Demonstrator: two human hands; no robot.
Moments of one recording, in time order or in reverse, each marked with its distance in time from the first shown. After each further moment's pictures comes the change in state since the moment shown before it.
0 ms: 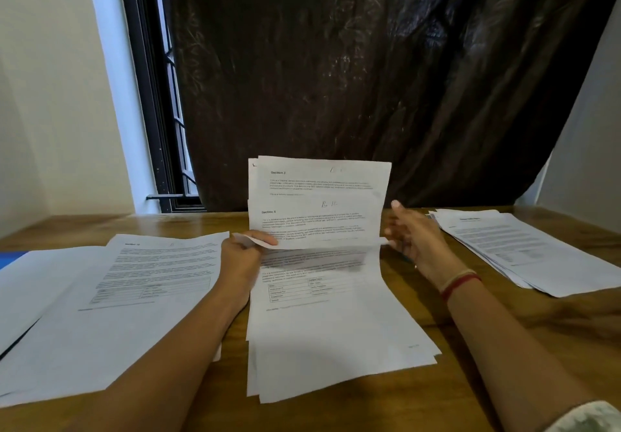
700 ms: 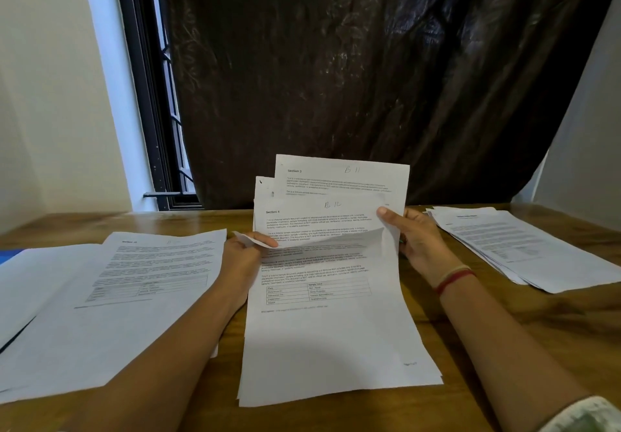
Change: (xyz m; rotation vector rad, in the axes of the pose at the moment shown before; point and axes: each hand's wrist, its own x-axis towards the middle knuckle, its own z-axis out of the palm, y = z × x) left_hand -0.005 0.004 0.005 -0.004 -0.010 -0.124; right_hand -0.003 0.002 -0.002 0.078 -0.075 -0.054
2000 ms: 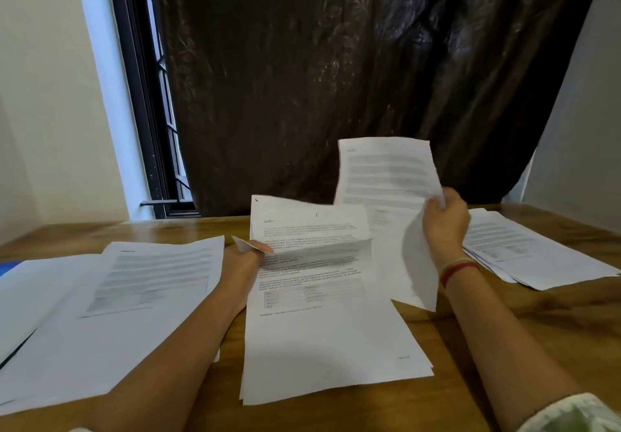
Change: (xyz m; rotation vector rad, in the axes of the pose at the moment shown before) left_hand 0.010 0.002 0.003 0.273 0.065 -0.124; right_hand 0.003 -0.028 -0.016 -0.461 0.658 -0.267
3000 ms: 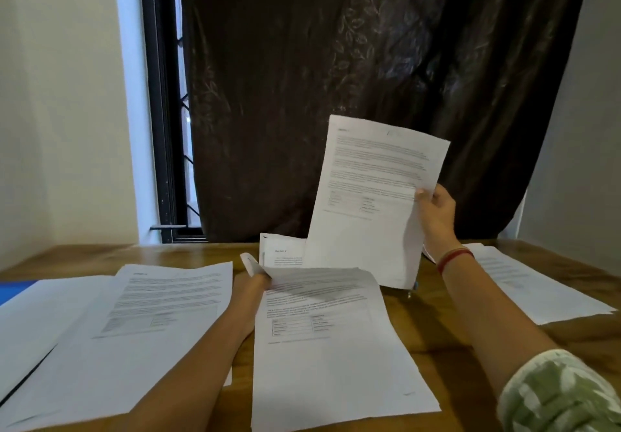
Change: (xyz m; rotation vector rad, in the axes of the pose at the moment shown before) left_hand -0.012 0.001 -0.012 -0.065 -0.072 -0.016; right_hand 0.021 -0.047 0.010 0.421 -0.249 -0.070
